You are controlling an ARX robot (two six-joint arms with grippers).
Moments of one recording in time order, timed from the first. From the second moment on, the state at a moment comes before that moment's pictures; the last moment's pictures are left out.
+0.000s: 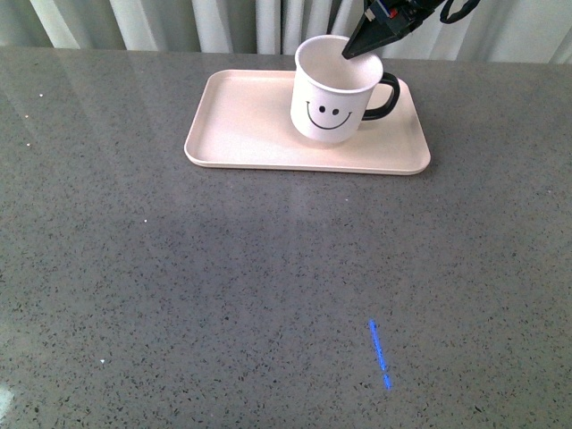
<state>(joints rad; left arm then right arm) 0.00 0.02 0.01 0.00 0.00 0.00 0.05 2.67 2.63 -1.02 -0.49 -0.71</state>
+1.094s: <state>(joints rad) 0.00 0.02 0.01 0.00 0.00 0.00 0.07 2.74 2.69 -1.09 -0.48 -0.78</state>
